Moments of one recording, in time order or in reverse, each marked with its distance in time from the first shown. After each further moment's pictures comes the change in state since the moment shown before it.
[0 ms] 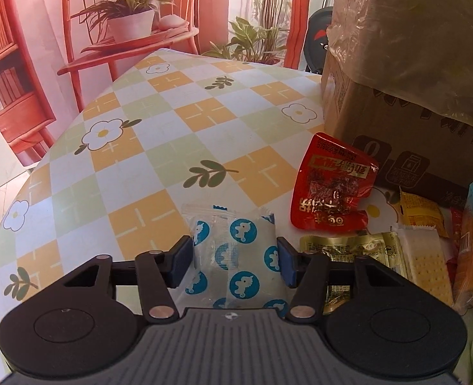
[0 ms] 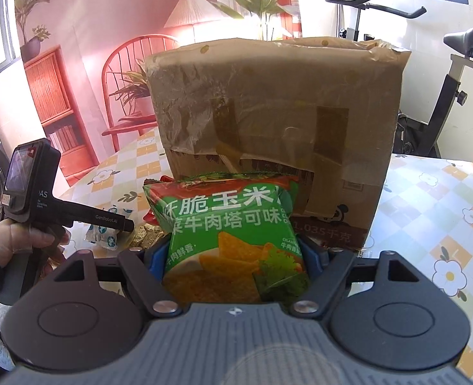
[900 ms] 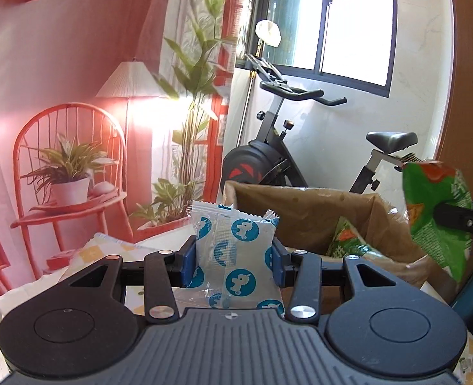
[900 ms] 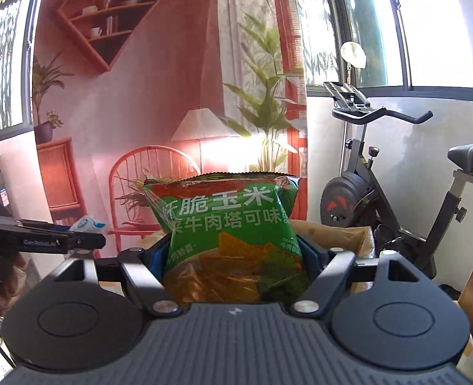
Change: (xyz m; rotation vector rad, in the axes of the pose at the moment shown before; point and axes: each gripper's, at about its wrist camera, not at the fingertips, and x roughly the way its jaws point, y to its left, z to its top) left arm -0.166 -0.037 0.126 0.101 -0.481 -0.273; right arm -0.045 -0.034 0.165 -0.070 -0.313 0.008
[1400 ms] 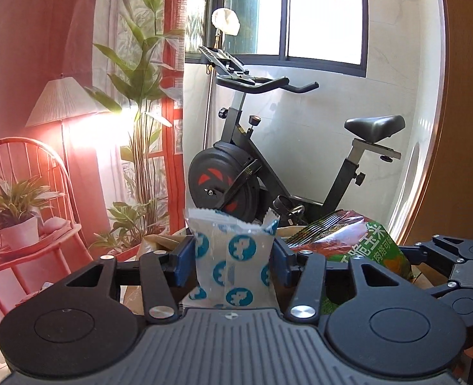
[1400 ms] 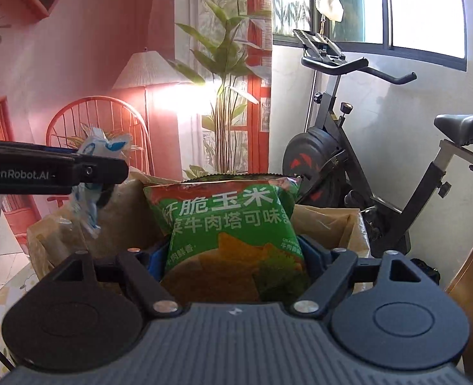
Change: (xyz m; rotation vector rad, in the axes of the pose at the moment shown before) left arm 0.130 -0.067 0.051 0.113 0.038 -0.057; right arm 0.125 -0.041 -0.007 -0.007 0.184 -0.129
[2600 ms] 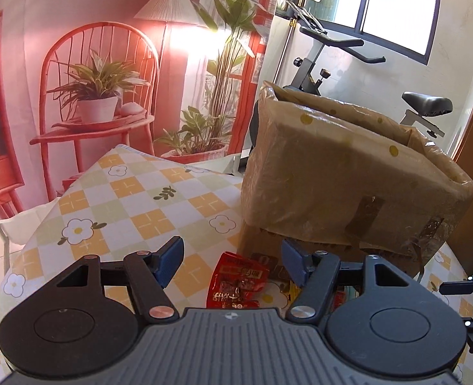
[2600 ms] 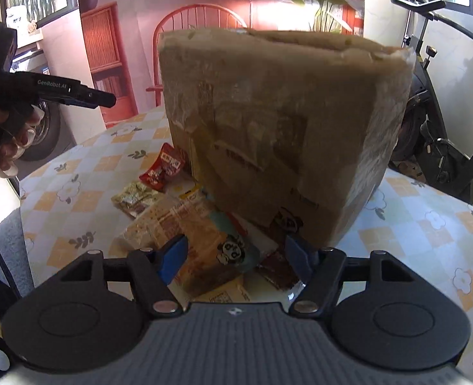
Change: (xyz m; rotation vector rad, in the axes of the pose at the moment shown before) left arm -0.123 0.079 -0.170 -0.257 0.168 0.139; right arm -0.091 -0.013 -0.182 -0.188 0.246 0.336
